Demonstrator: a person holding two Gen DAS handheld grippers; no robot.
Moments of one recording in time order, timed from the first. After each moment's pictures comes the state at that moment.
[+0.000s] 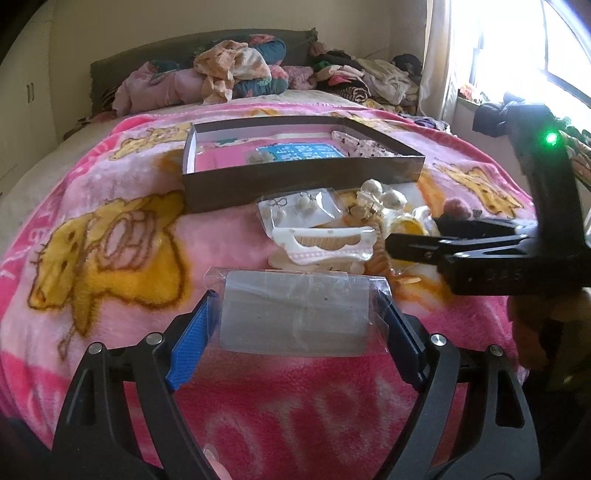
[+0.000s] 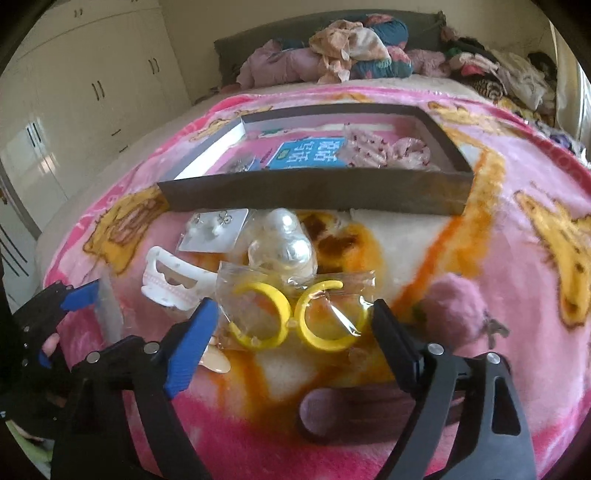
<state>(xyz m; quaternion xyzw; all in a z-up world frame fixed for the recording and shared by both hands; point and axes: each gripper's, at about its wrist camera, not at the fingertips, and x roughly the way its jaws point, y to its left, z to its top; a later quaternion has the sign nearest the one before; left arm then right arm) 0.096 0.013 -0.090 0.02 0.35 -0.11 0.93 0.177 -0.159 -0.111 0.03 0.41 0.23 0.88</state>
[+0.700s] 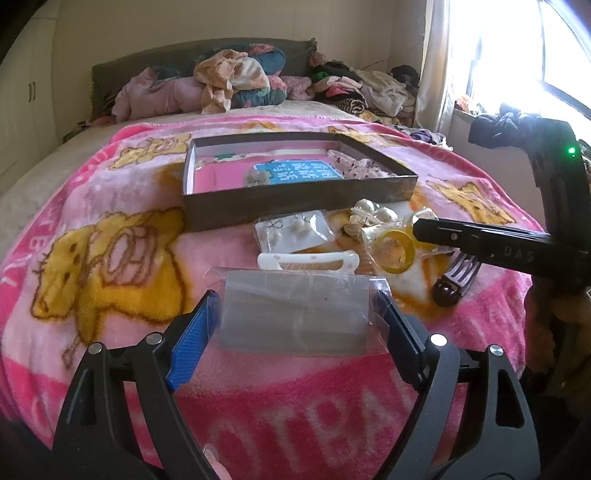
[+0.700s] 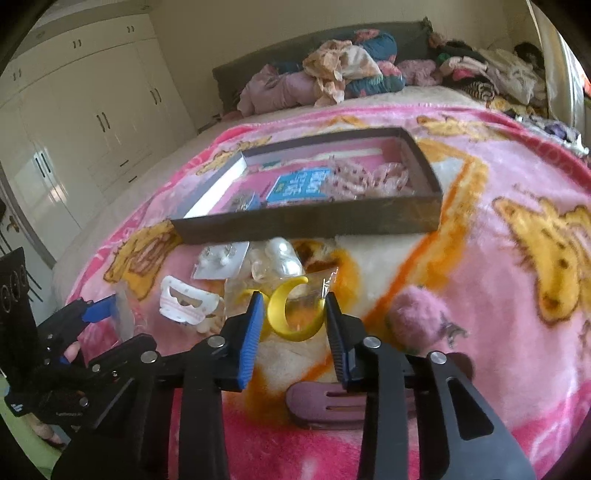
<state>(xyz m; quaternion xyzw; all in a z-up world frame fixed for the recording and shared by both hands) 0.095 0.011 -0.076 0.01 0.34 -0.12 0.93 0.160 -0.192 -0.079 0.06 0.36 0.24 0.90</state>
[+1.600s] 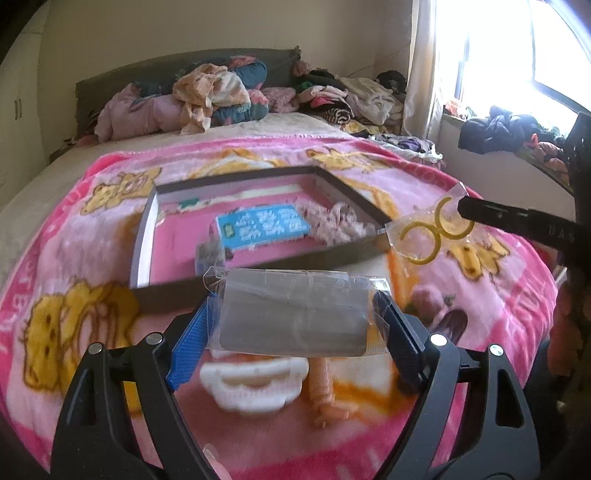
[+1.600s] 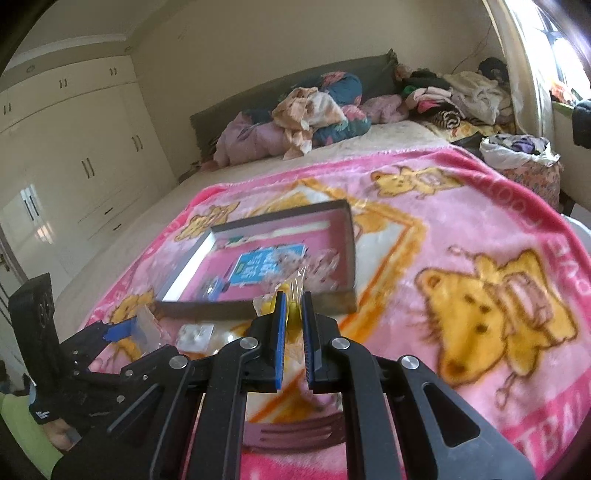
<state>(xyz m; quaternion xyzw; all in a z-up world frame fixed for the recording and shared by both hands) 0.154 -0.037 -0.033 0.02 0.32 -0.14 0.94 0.179 -0.261 -0.011 0.10 0.30 0.18 0.93</state>
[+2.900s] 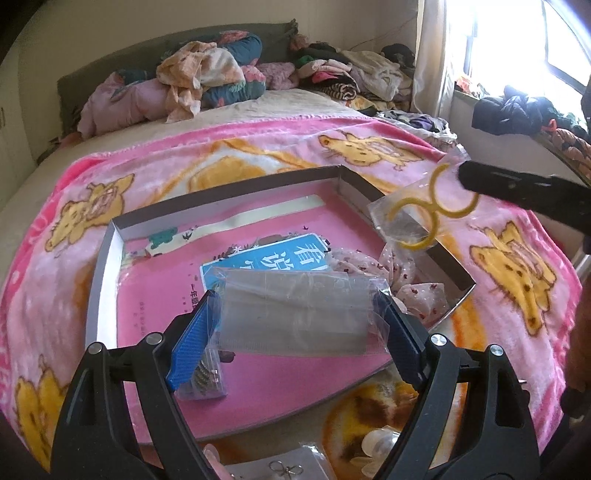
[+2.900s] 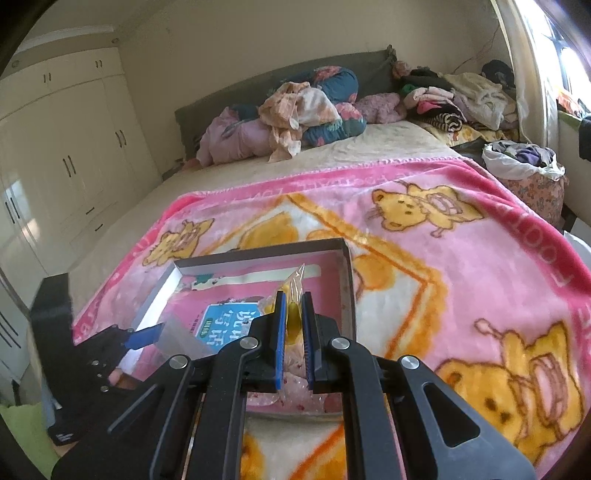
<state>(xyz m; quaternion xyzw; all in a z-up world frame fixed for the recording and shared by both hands) 0.284 -0.051 -0.052 0.05 0.37 -0.14 0.92 0.311 -0.232 -0.015 0.08 0.32 0.16 0.93</state>
